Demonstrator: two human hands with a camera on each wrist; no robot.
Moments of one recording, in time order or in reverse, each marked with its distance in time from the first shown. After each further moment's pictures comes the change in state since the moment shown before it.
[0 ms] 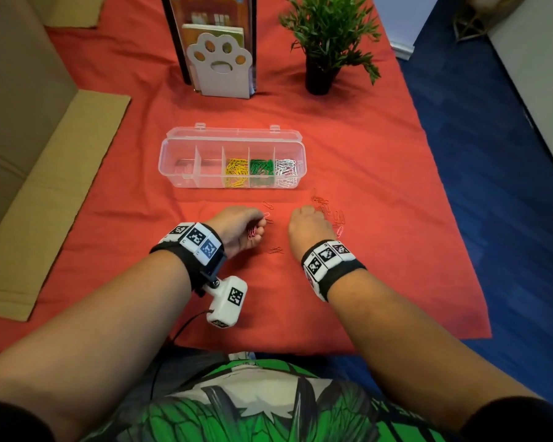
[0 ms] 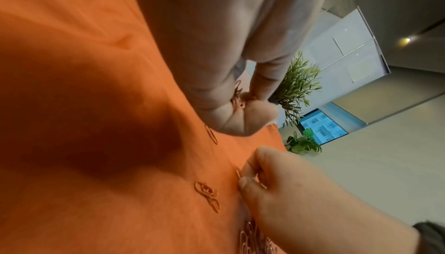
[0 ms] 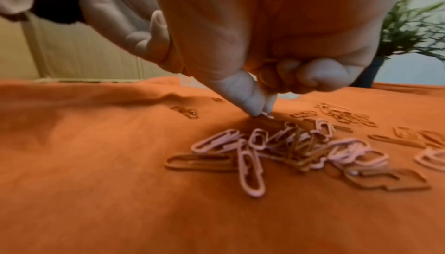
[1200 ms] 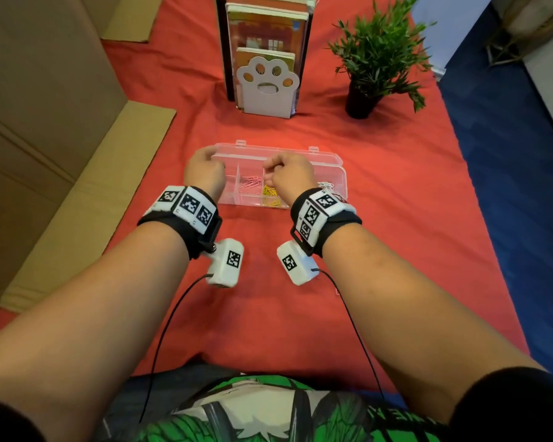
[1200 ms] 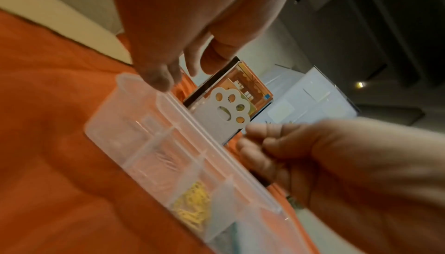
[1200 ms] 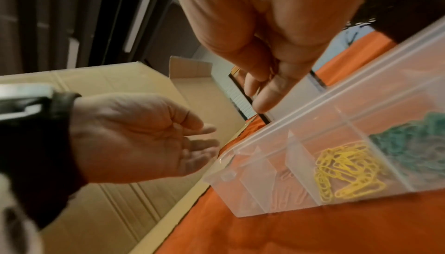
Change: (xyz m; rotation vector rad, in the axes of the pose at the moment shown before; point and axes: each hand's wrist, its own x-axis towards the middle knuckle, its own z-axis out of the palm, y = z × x) left_hand 0.004 0.101 -0.094 0.188 0.642 0.382; right_hand 0.084 -0.100 -0.096 1.128 0.059 0.044
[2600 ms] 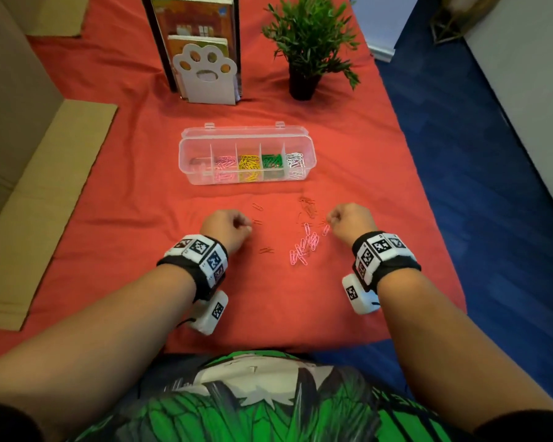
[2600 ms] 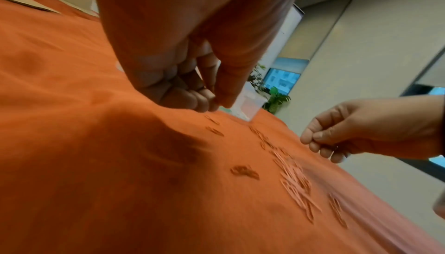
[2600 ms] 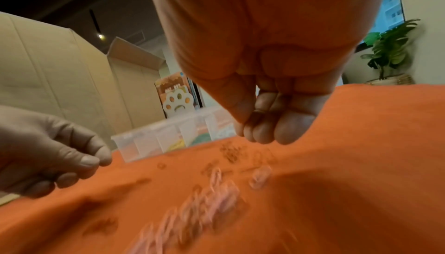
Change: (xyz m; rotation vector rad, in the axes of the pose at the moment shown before) left_hand -0.107 -0.069 0.070 0.580 -0.378 0.216; right_hand -0.086 0.135 -0.158 -0.642 0.008 0.234
